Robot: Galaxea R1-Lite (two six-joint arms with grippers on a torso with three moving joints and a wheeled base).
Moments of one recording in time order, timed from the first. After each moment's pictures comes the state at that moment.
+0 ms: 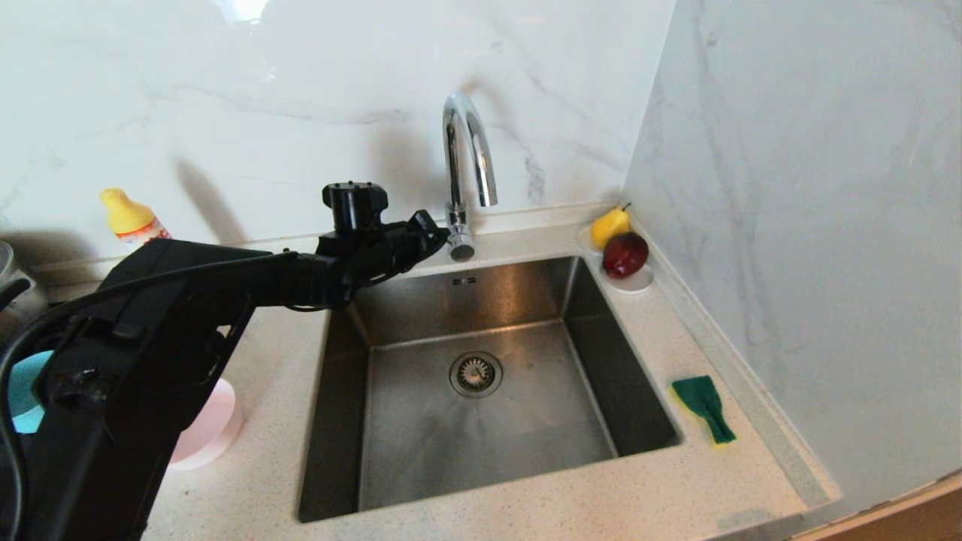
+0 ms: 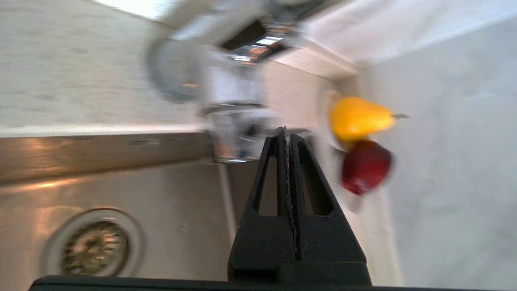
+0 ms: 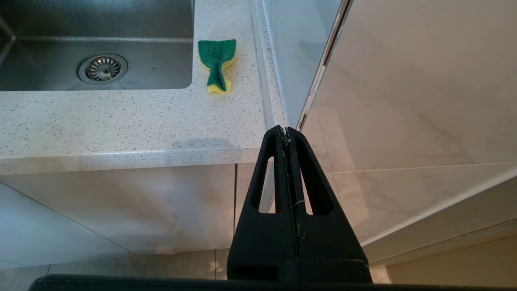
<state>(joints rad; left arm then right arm) -0.26 2.44 -1.92 -0.43 -0.28 -0.74 0.01 0.00 -0.02 0.05 0.02 -0.07</state>
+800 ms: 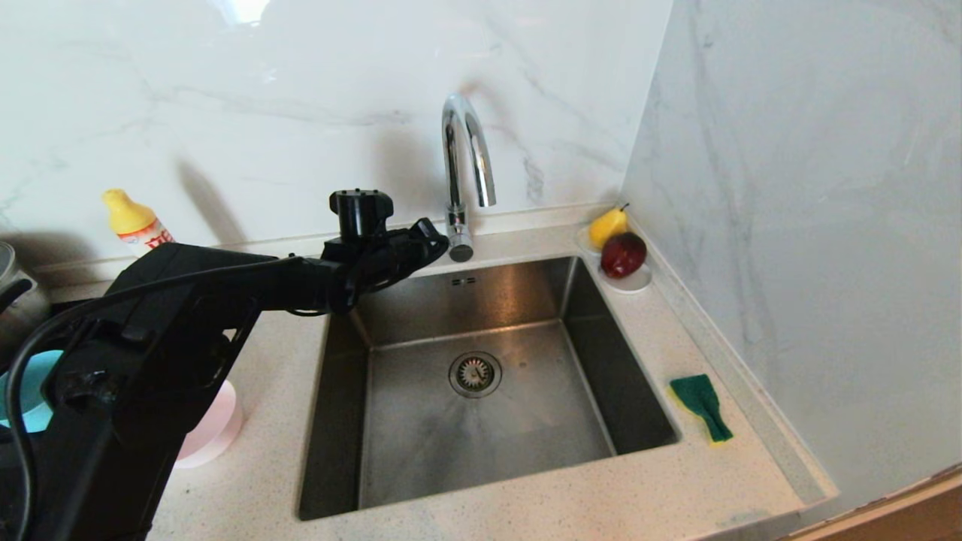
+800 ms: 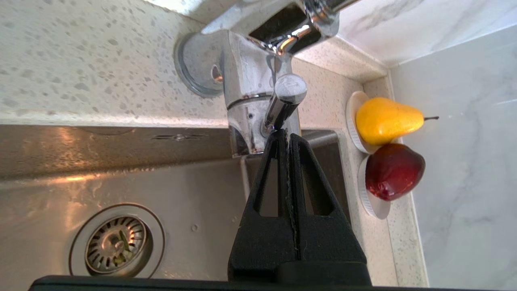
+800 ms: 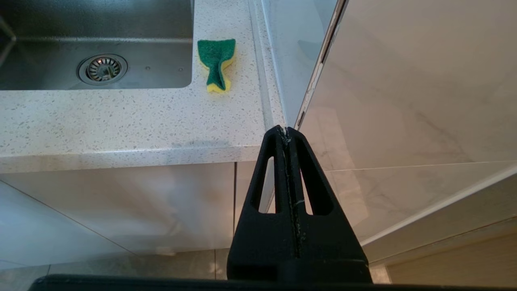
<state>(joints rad) -0.24 2.46 -1.92 -0.42 -0.20 -0.72 0.01 0.00 -0.02 0.05 0.02 -0.07</state>
